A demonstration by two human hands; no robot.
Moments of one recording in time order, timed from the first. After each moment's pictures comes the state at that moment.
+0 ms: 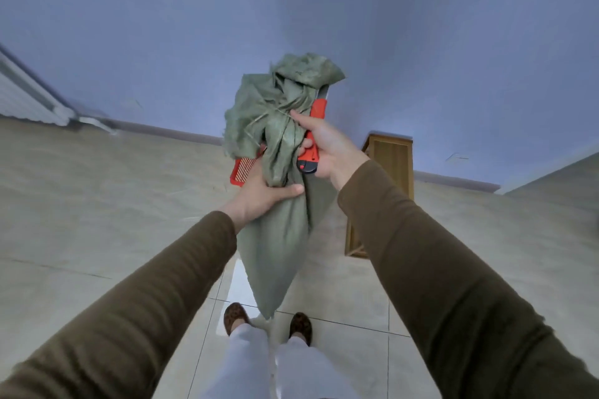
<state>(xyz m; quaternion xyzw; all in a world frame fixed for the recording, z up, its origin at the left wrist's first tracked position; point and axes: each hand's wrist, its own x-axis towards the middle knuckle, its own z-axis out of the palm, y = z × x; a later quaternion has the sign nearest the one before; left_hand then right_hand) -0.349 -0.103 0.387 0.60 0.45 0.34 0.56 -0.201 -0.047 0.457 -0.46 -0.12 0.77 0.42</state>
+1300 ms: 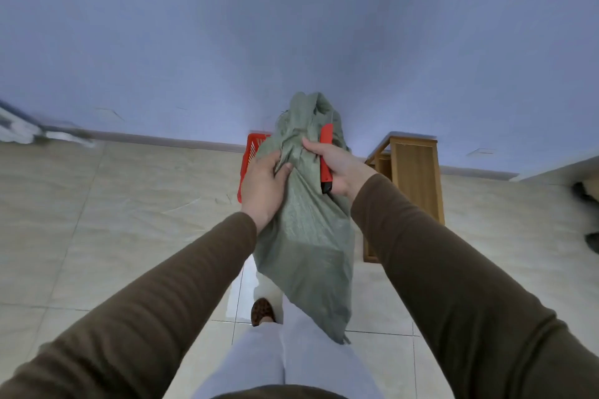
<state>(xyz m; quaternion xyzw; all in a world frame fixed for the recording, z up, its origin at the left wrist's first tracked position) -0.405 0.081 0.324 0.62 0.62 0.26 0.40 -0.246 0.107 0.370 -0.56 -0.09 0.75 0.33</state>
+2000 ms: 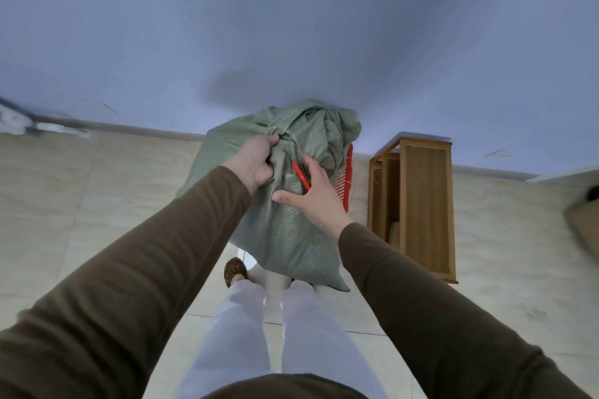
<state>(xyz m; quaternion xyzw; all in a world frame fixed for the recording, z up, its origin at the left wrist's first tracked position) -0.364 0.212 0.326 0.05 0.61 0.28 0.74 -0.240 0.108 0.275 -0.67 -0.48 0.52 0.22</state>
